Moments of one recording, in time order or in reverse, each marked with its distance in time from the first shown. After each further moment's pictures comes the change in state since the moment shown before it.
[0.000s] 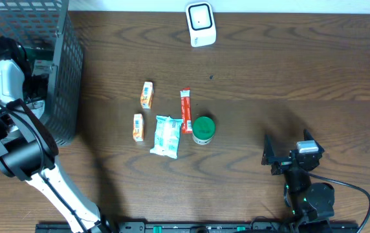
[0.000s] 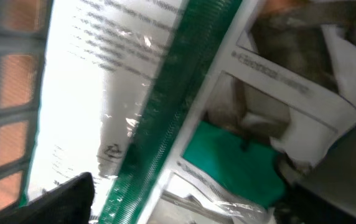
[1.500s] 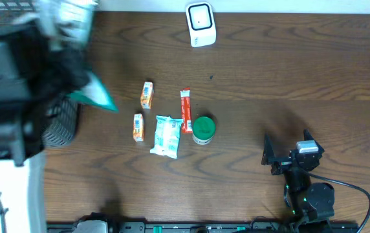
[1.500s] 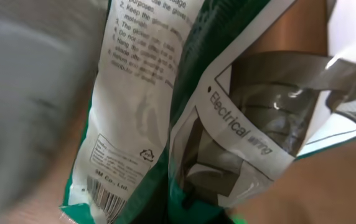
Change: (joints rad) left arm -0.515 -0.907 0.002 -0.255 0.409 -0.525; right arm 0.000 0.000 0.000 0.000 0.000 0.000
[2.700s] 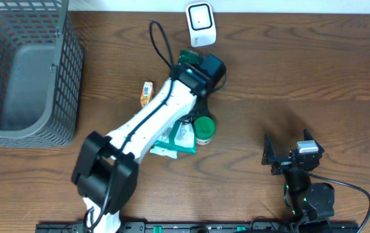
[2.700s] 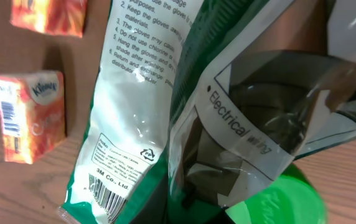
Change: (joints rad) left arm -0.645 0.638 -0.128 -0.019 -0.304 -0.386; right arm 0.000 0.000 0.000 0.000 0.000 0.000
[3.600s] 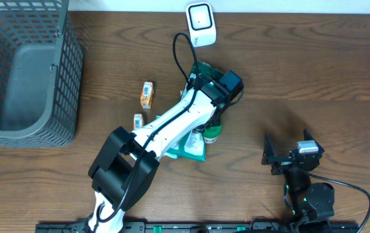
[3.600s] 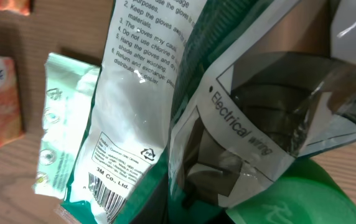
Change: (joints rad) left arm -0.102 0.079 -0.006 0.055 -0.033 -0.072; right arm 0.000 0.000 0.000 0.000 0.000 0.000
